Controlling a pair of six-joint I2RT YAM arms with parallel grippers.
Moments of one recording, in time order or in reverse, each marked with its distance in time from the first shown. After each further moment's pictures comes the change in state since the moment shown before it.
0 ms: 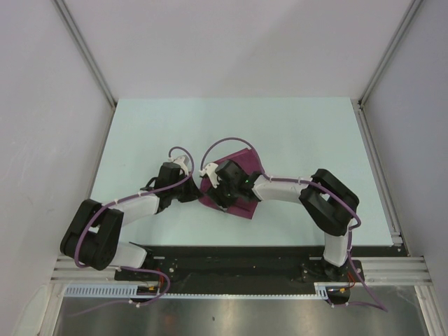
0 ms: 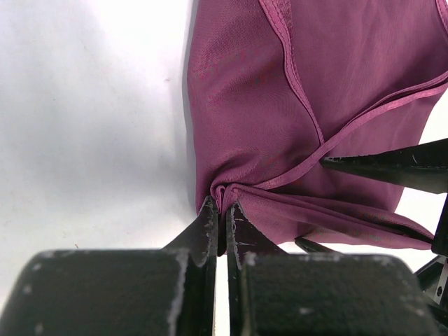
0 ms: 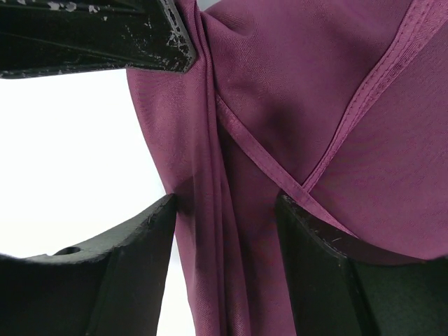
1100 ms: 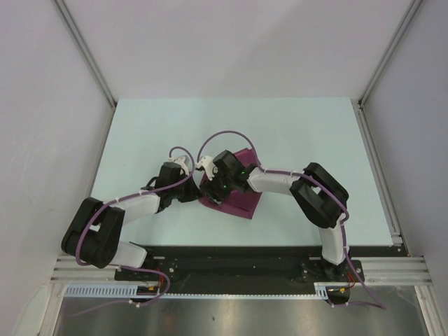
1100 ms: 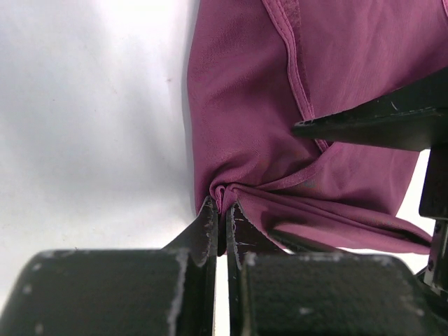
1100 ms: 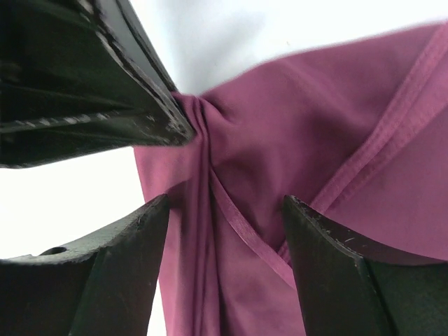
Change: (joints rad) left arm 0.000 0.017 0.005 0.001 0.000 0.000; right arm -0.052 0.106 0.114 0.037 -0.135 -0.044
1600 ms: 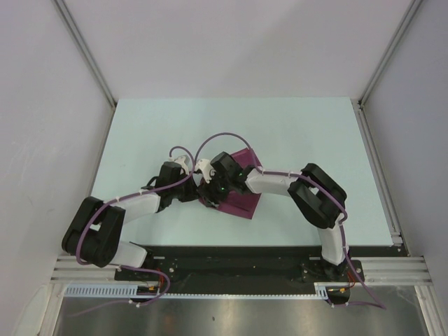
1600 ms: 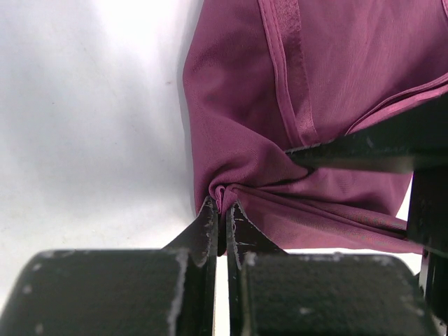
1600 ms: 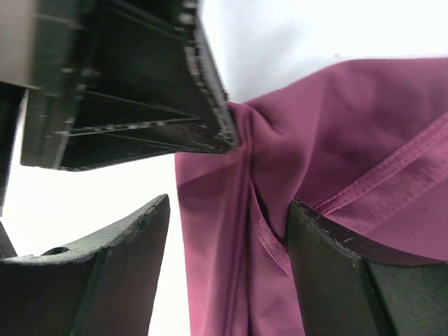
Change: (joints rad) left arm 0.000 0.006 0.006 0.000 0.000 0.000; right arm 0.019 0.014 0.015 0.000 -0.073 0.005
